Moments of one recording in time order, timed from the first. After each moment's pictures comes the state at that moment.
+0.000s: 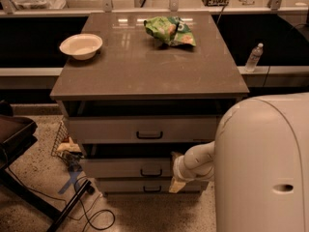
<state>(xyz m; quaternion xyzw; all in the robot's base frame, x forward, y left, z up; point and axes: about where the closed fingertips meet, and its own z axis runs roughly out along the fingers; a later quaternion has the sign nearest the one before) 0.549 -0.085 0.414 -0.67 0.70 -0.01 0.24</state>
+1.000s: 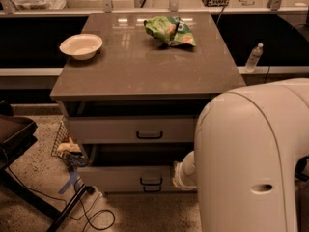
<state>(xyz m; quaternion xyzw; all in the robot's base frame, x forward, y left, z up) 0.510 -0.095 0.409 -0.67 0.72 -0.02 0.19</state>
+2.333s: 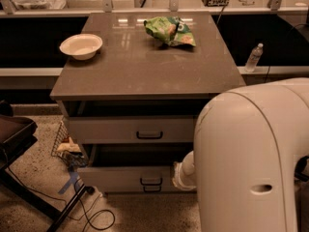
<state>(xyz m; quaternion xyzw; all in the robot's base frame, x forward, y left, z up) 0.510 -0.095 0.411 -0.67 0.72 -0.02 0.19</state>
